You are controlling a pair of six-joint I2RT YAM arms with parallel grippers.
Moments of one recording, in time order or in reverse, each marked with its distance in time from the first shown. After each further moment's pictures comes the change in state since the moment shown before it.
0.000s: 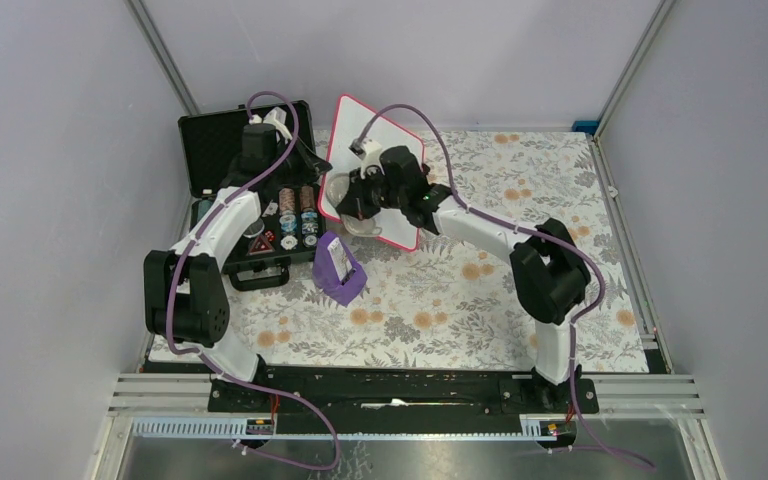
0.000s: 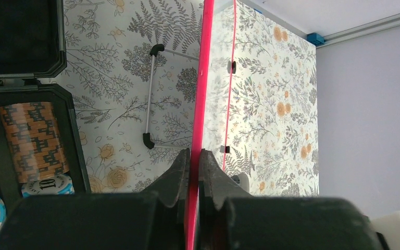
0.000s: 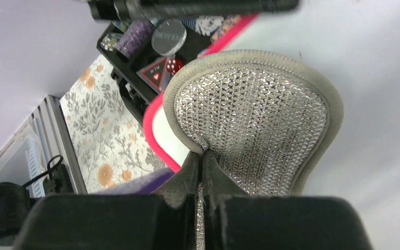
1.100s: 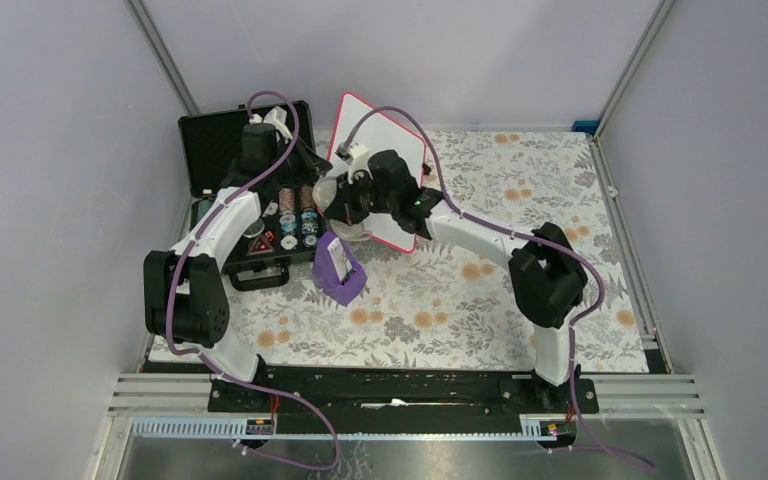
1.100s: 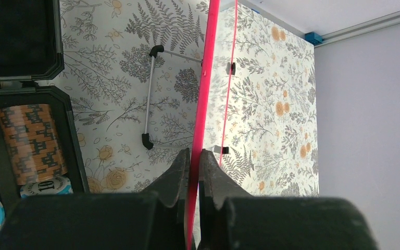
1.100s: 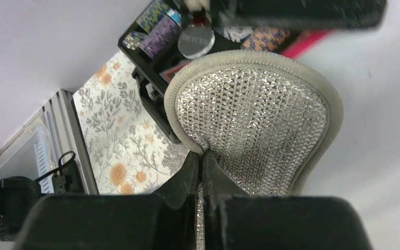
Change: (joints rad) left arm -0.002 -0.003 -0.001 0.008 0.006 0.003; right arm 0.060 -0.007 0.031 -0.019 0.021 -0.018
